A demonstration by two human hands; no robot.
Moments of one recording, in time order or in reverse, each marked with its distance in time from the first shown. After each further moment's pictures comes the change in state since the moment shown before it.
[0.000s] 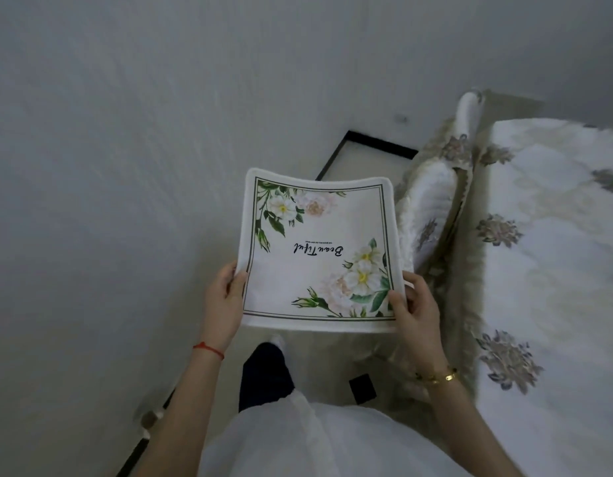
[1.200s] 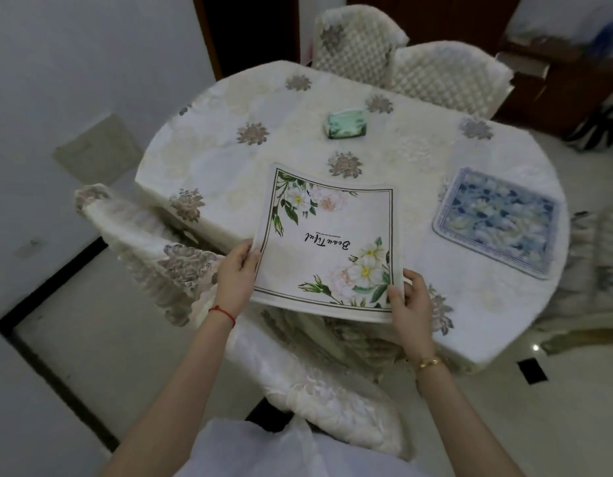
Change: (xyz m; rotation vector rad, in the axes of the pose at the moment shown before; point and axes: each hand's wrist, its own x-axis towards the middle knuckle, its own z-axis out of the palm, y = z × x) left_hand 0.275 0.143 0.514 0.059 -1.462 0.555; right_hand 0.160 0.039 -0.087 0.078 1.481 0.525
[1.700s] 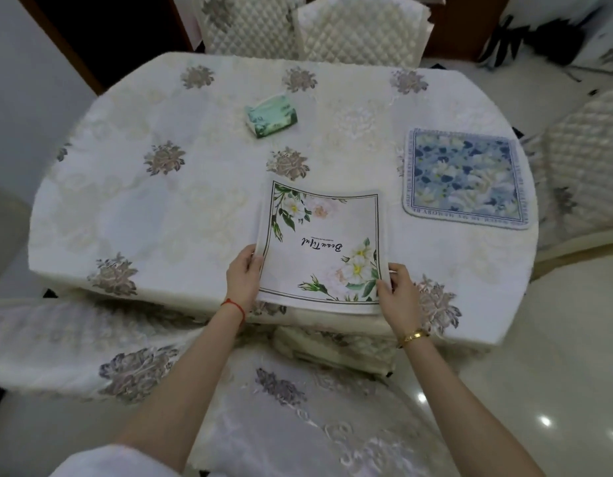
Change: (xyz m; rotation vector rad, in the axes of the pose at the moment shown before) left_hand 0.151 -0.040 0.097 0.065 -0.335 -0.080; right_hand 0.087 0.056 0.043 -0.202 0.227 0.194
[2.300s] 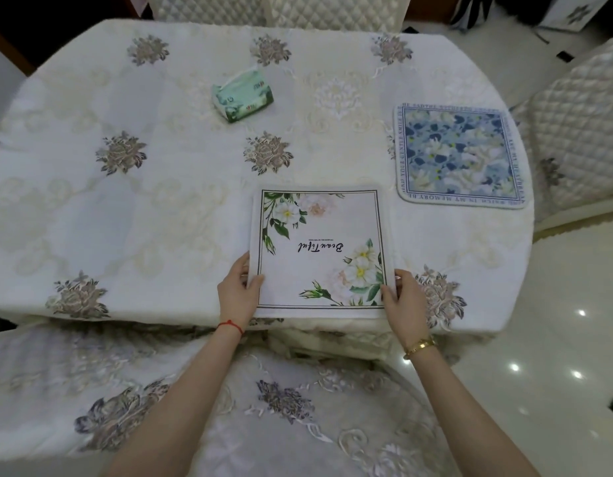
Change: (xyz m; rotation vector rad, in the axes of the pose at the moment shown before) left_hand 0.025 -0.046 0.014 0.043 -0.065 -0.079; right_hand 0.008 0.038 0.017 -0.315 0.078 0.039
